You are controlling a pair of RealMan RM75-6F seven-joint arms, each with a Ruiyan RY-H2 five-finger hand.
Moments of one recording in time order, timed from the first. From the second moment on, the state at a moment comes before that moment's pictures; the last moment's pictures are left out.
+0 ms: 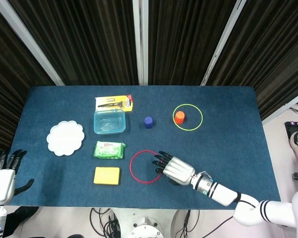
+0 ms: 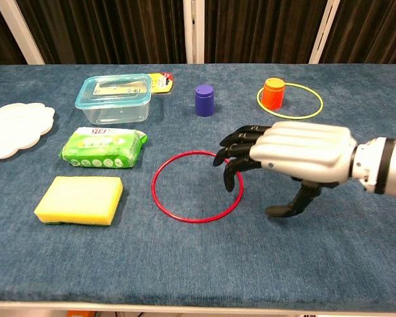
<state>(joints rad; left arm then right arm) -0.02 -1.19 -0.03 -1.60 1.52 1.57 0.15 0.76 -1.51 -0.07 -1.44 -1.74 0.93 -0.09</state>
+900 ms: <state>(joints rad) -0.02 -1.20 -0.03 -1.58 1.52 1.57 0.14 0.74 -1.64 -0.06 -1.26 -1.71 0.98 -0.06</state>
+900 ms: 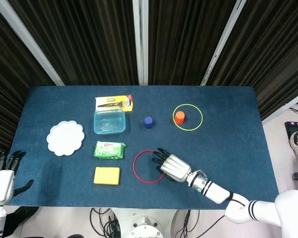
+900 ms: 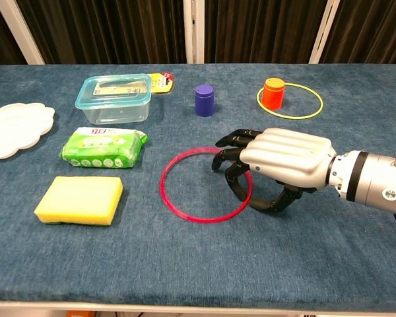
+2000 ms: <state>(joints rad) -0.02 -1.20 -0.03 -1.59 1.52 1.56 0.14 0.87 -1.52 0.18 -1.26 -1.41 0.81 -0.11</state>
